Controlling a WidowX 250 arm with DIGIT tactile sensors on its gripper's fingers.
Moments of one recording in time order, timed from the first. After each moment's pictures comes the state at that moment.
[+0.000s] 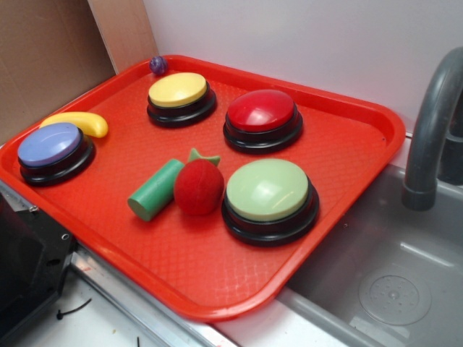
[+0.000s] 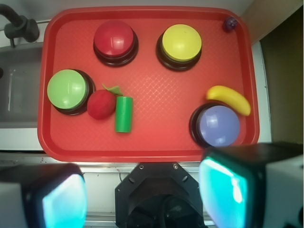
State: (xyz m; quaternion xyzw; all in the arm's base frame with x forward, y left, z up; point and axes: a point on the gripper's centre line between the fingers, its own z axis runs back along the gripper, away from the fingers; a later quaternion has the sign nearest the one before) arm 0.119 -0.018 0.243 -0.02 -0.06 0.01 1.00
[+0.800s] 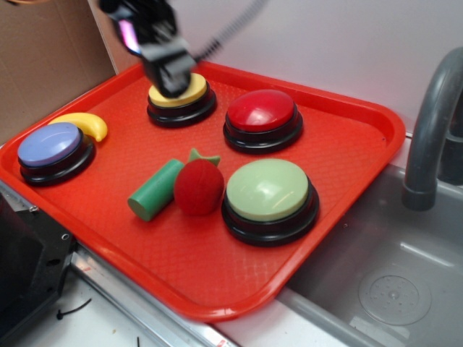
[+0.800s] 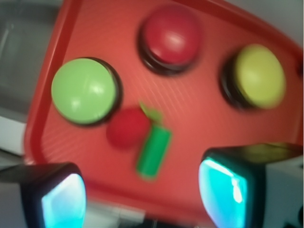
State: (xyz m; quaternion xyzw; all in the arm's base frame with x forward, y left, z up) arm 0.202 -0.116 0.130 0.04 0.01 -0.22 0.97
